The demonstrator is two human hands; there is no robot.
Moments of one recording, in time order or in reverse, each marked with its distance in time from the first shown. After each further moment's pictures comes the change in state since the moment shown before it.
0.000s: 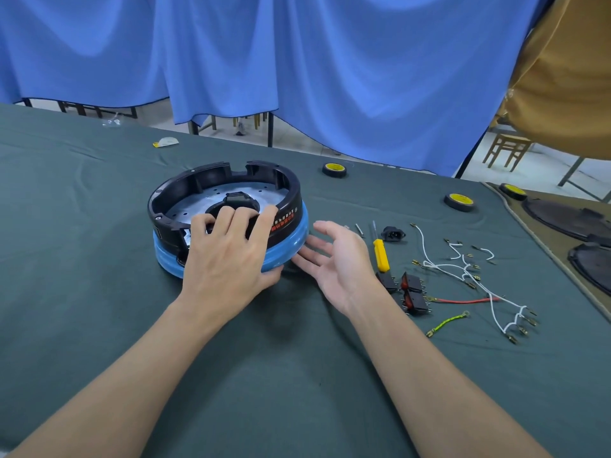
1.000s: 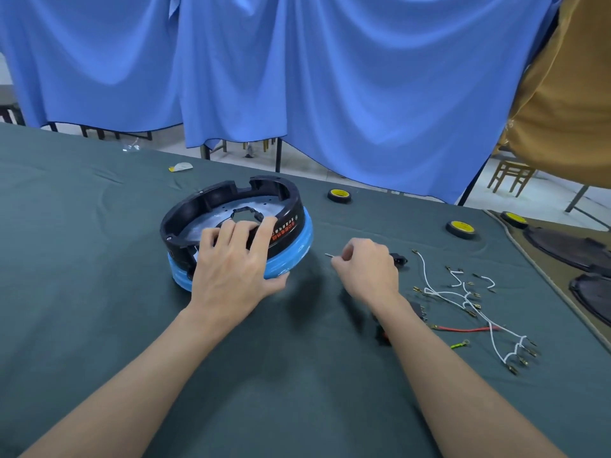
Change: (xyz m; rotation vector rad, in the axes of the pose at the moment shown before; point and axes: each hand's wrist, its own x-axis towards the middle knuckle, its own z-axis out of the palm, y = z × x) left_hand 0.015 -0.006 0.000 -0.049 0.145 -0.070; right_hand 0.034 -0.025 -0.033 -1.566 0.361 -0.437
